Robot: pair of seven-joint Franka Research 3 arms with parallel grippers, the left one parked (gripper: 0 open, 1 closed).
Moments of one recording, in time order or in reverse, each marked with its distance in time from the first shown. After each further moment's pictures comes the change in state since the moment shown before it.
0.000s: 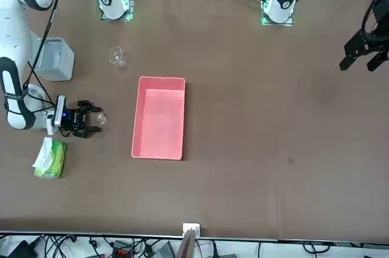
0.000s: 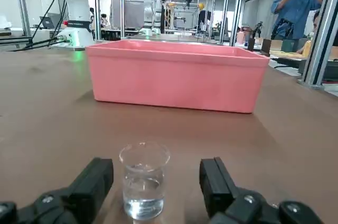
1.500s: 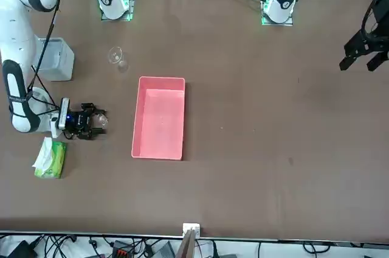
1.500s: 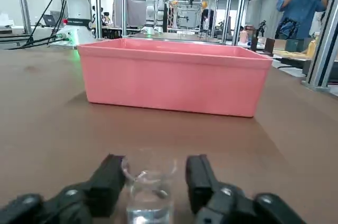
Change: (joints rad) arm 0.054 0.000 -0.019 0.003 0.032 0.009 0.000
